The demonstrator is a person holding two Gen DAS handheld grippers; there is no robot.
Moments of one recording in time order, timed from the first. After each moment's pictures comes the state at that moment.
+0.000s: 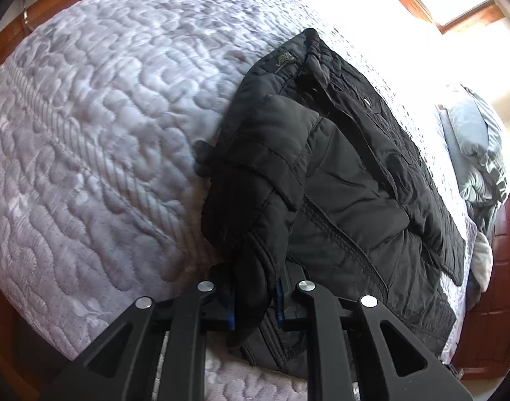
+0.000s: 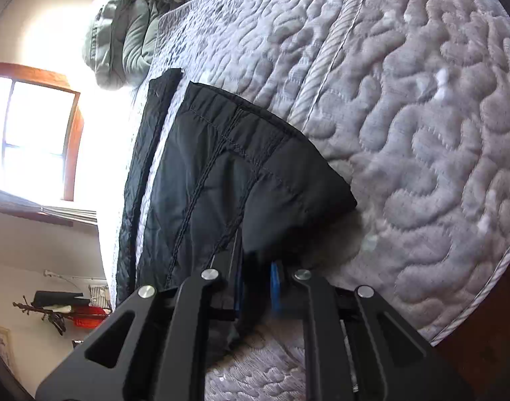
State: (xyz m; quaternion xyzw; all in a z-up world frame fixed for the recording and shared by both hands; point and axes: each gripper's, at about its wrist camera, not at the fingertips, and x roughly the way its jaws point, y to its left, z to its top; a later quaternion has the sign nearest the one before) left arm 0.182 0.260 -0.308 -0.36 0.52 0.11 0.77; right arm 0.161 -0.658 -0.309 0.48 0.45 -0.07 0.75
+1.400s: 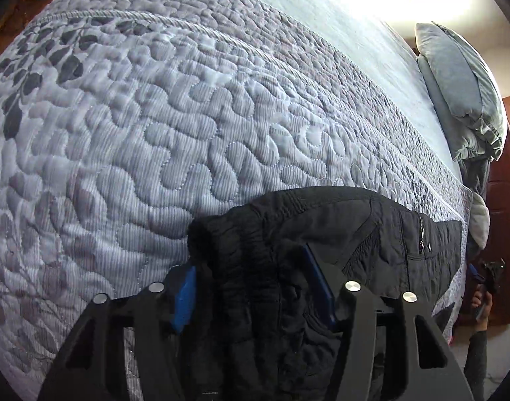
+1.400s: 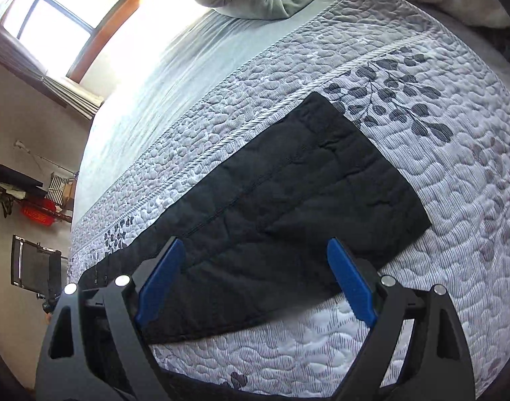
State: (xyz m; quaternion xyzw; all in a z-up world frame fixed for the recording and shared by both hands) left arm 0.487 0.344 -0.328 -0.26 0.61 -0.05 0.75; right arm 0.532 -0.570 -0.219 0.24 0.54 0.07 0.80
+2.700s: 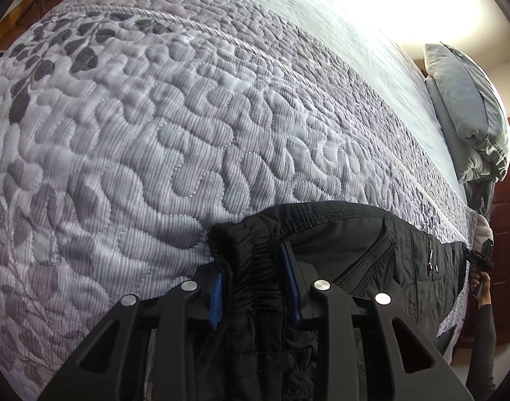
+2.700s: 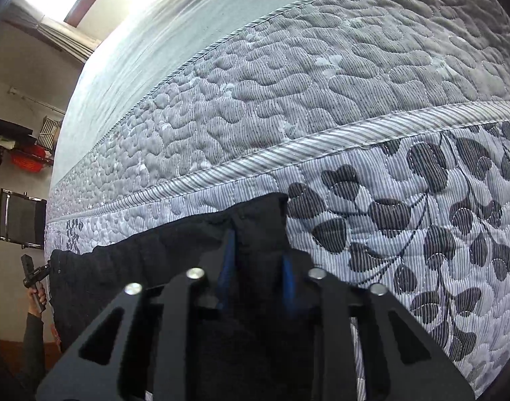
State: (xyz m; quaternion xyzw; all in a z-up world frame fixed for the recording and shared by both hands) left arm 0.484 0.348 -0.339 -0.28 0.57 -0.01 0.77; right arm 0.691 -0.616 -0.301 0.16 0.63 0.14 0.75
